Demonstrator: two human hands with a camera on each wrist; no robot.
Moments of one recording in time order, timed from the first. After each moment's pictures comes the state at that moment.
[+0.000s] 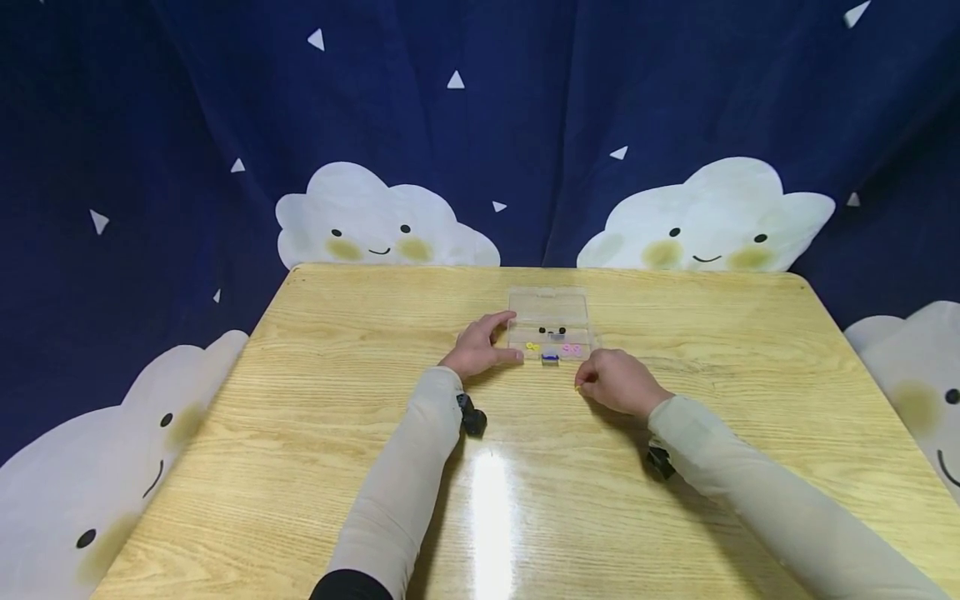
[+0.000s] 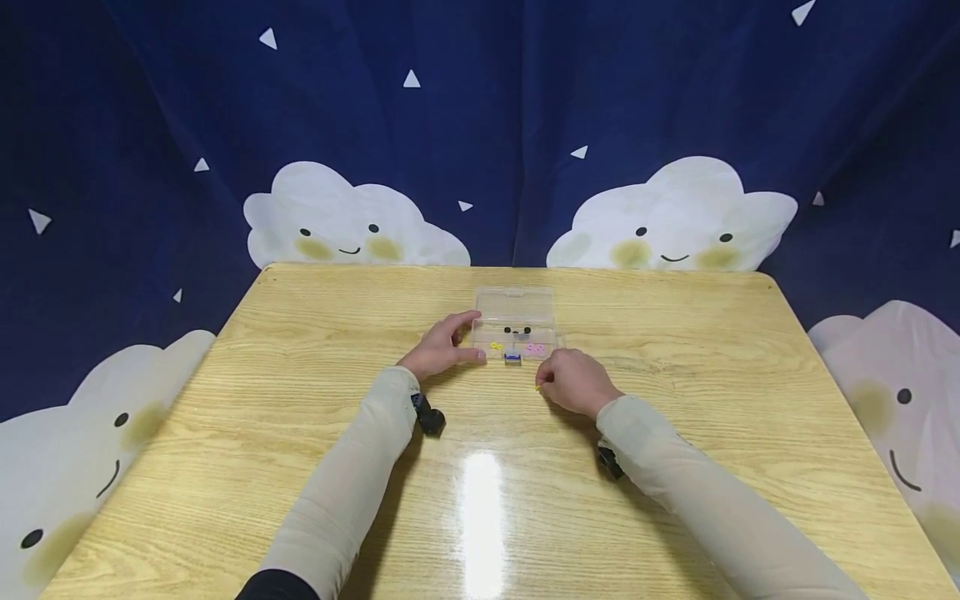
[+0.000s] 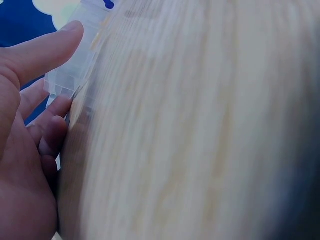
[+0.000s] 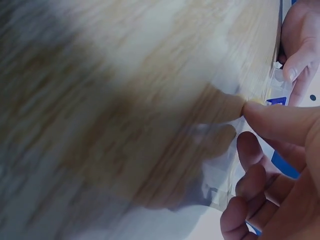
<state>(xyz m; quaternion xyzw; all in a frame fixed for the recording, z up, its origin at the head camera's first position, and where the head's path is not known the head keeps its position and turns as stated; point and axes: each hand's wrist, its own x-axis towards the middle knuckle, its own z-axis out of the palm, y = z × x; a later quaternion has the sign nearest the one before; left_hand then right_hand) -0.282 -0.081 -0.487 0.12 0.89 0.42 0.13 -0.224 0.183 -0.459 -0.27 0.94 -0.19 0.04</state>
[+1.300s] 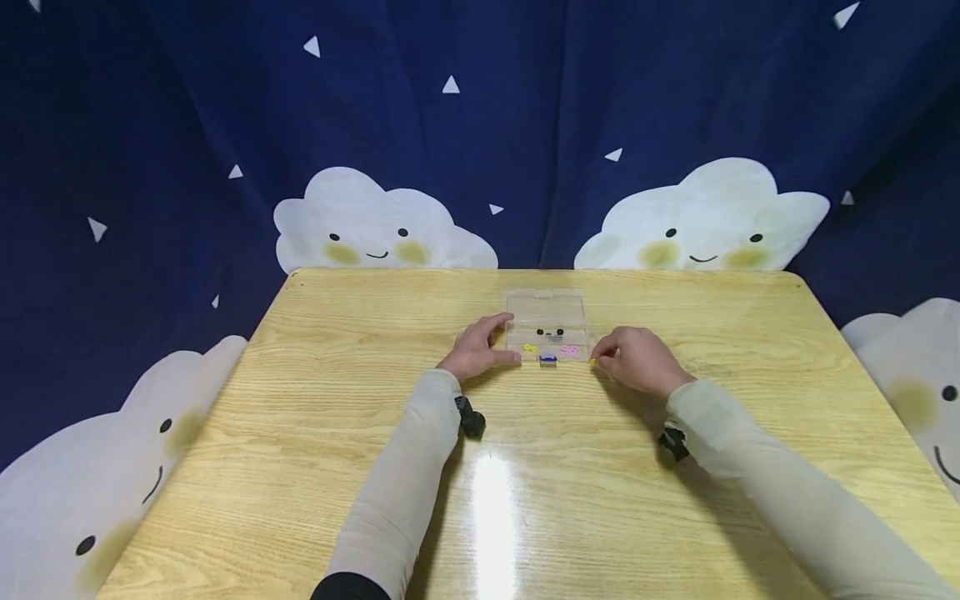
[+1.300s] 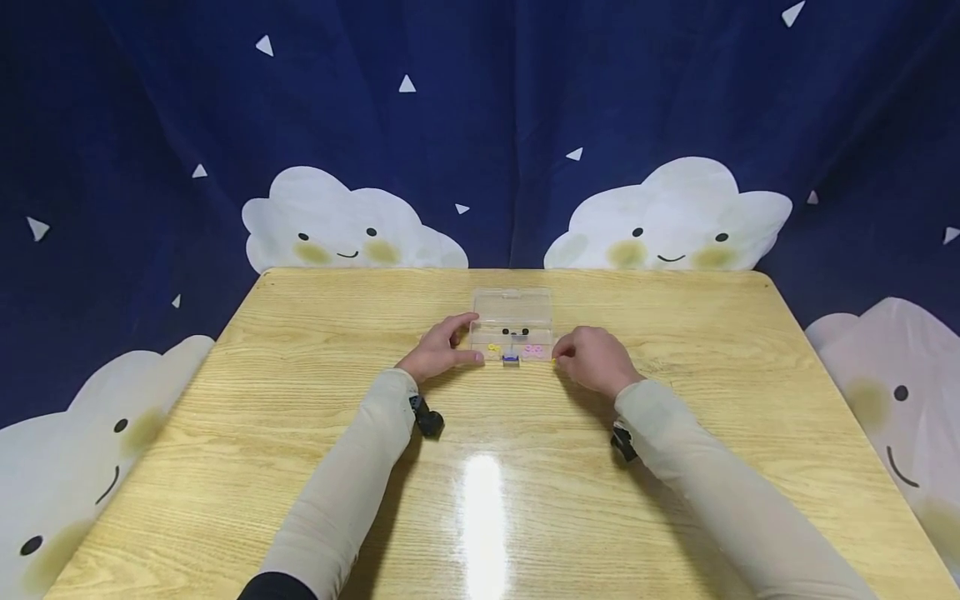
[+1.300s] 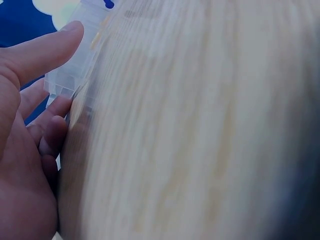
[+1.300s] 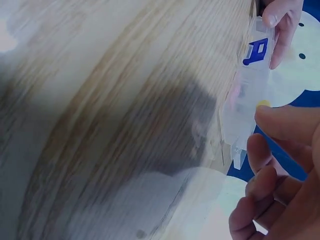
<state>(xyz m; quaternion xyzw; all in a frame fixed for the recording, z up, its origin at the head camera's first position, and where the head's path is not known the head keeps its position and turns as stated) -0.280 -0.081 -0.485 0.12 0.89 0.42 0.13 -0.241 0.206 -0.439 -0.20 0.96 -0.21 0.01</state>
